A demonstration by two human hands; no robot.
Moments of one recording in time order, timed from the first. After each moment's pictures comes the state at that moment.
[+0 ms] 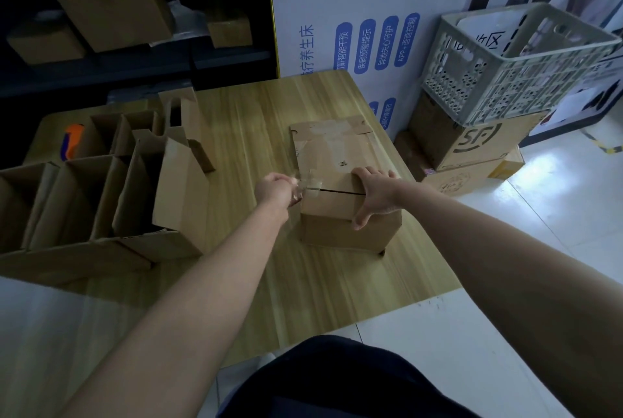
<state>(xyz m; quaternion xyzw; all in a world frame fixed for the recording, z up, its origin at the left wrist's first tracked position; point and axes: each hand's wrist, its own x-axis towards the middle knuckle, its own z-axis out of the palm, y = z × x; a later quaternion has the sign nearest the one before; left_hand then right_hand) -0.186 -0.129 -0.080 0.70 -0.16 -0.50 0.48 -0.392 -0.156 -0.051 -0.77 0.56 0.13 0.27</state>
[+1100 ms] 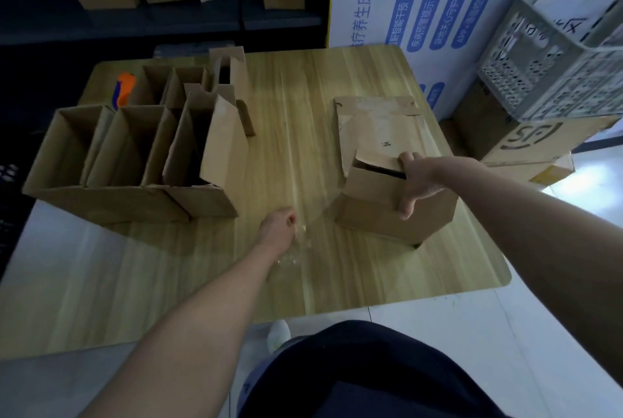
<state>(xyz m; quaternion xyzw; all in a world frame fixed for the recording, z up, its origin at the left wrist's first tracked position) -0.113 -0.032 -0.194 0.75 -0.54 -0.32 0.21 -0.357 -0.153 -0.032 -0.72 0.58 0.30 0.23</state>
